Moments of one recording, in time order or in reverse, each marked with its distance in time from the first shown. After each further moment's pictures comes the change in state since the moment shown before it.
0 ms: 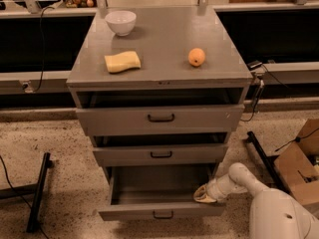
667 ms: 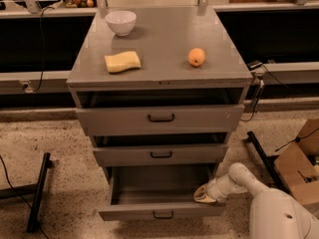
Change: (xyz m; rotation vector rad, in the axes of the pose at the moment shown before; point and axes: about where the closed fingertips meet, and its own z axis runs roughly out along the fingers) arm 0.000 0.000 0.000 0.000 0.000 0.000
